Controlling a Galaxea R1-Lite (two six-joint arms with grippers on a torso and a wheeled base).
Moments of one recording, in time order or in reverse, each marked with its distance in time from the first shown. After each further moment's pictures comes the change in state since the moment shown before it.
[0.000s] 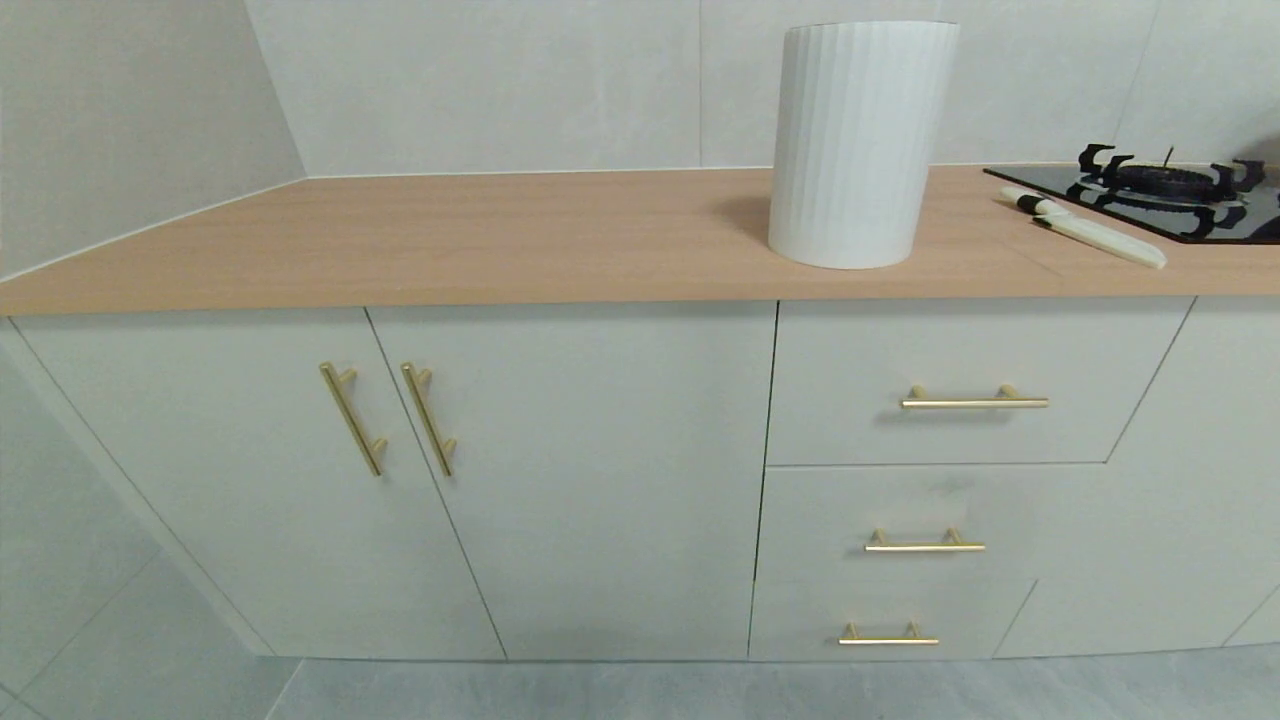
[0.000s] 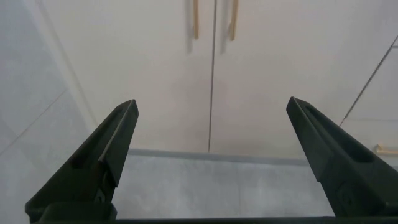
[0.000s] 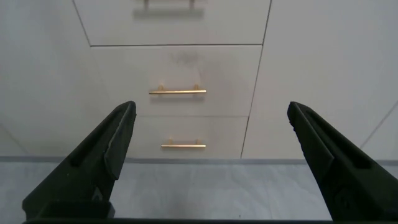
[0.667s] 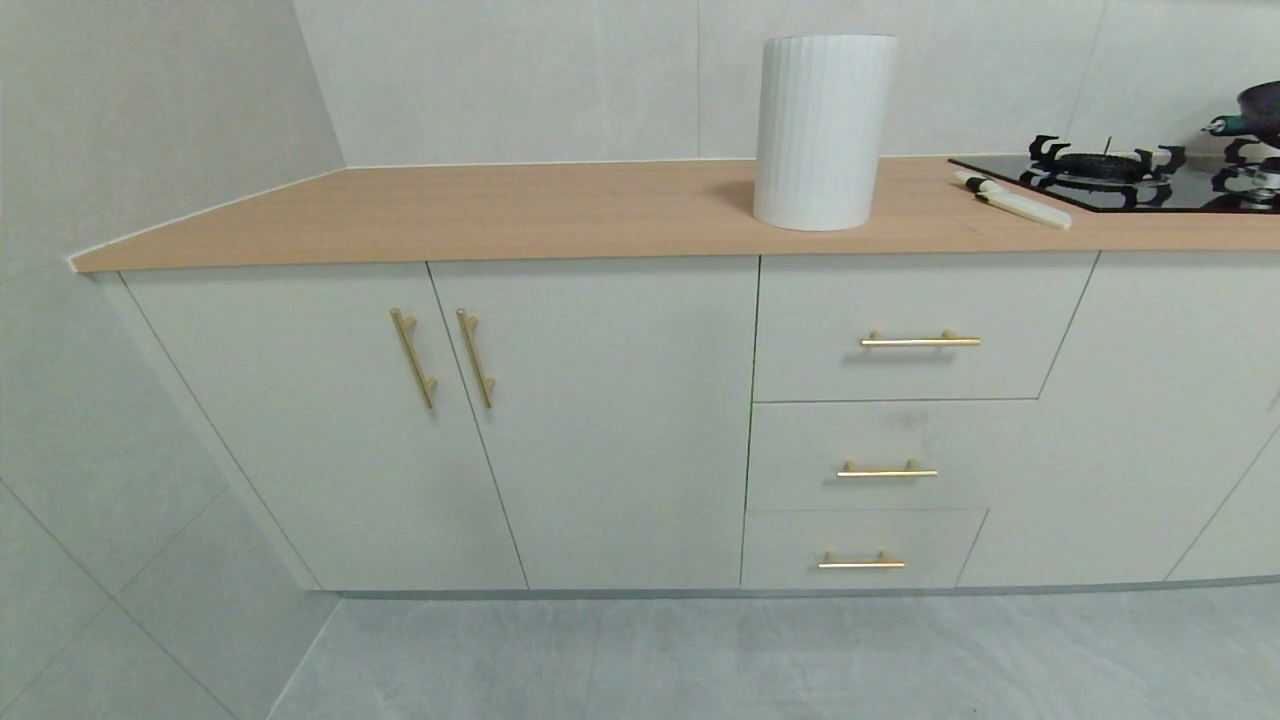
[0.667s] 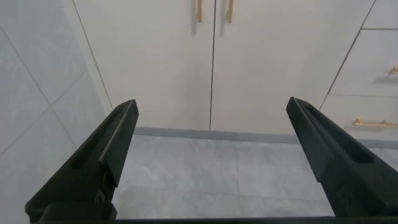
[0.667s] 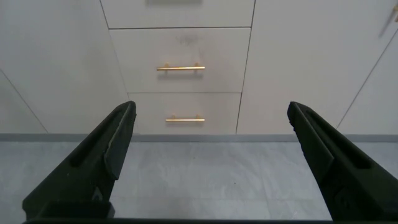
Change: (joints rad) left arm 0.000 0.000 0.000 0.000 0.000 0.002; right arm 0.000 -0.001 0.000 -0.001 -0.007 -0.001
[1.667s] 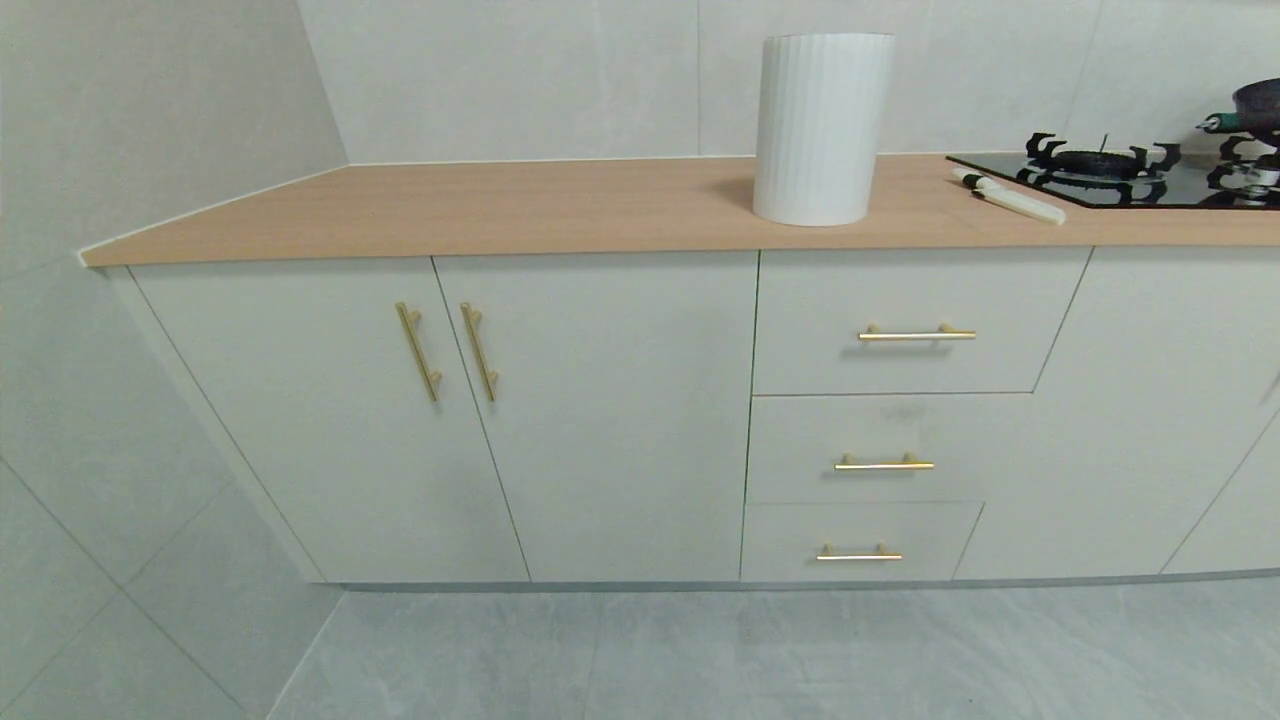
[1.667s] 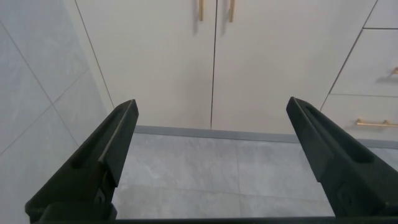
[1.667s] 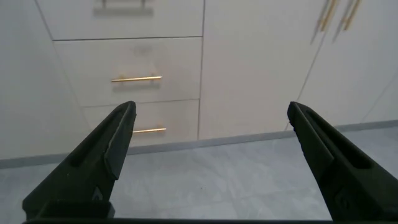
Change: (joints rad) left arm 0.001 0.000 0.000 0.000 0.007 -0.003; right arm -0.001 0.001 -0.005 -0.041 -0.108 -0.042
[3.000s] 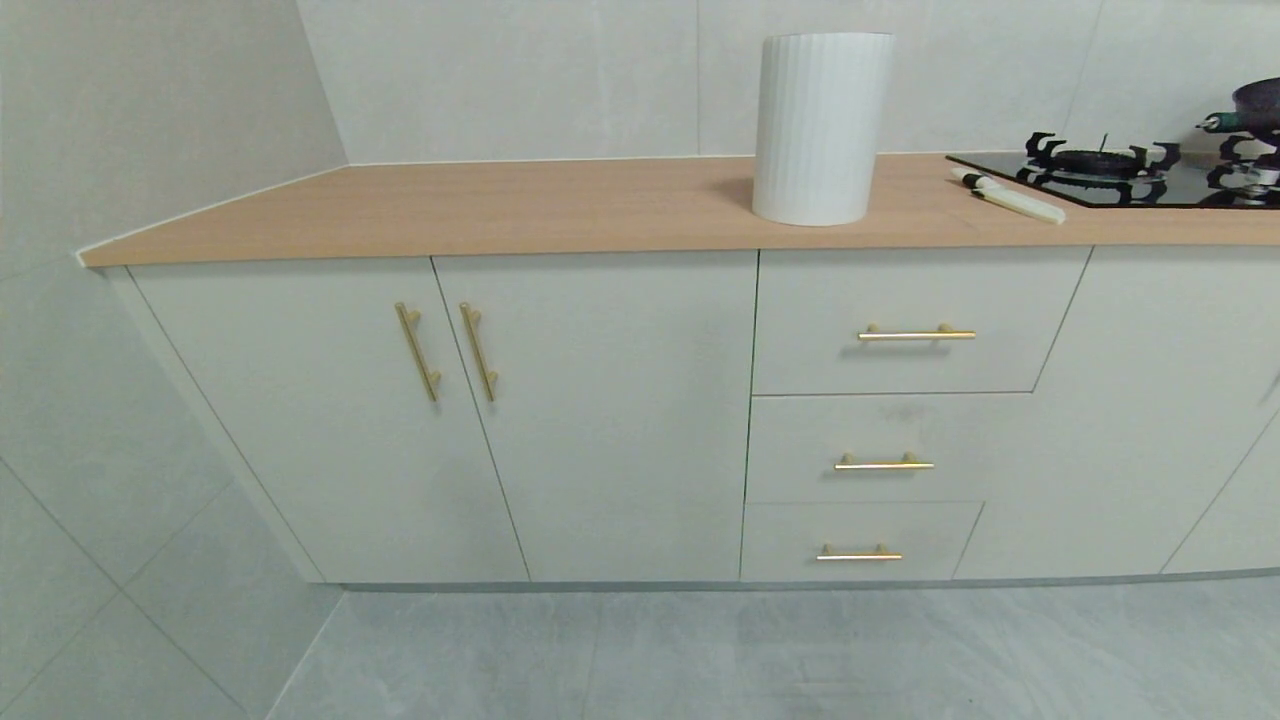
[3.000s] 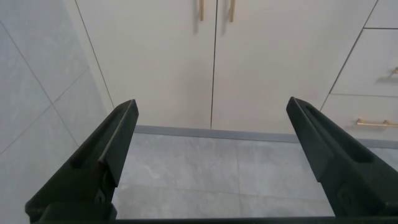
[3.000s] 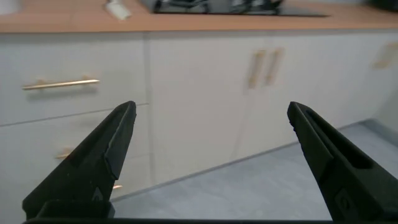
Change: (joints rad) left arm 0.000 0.000 0.000 0.000 0.000 0.000; right arm 0.119 0.514 -0.551 -0.058 -0.481 -0.157
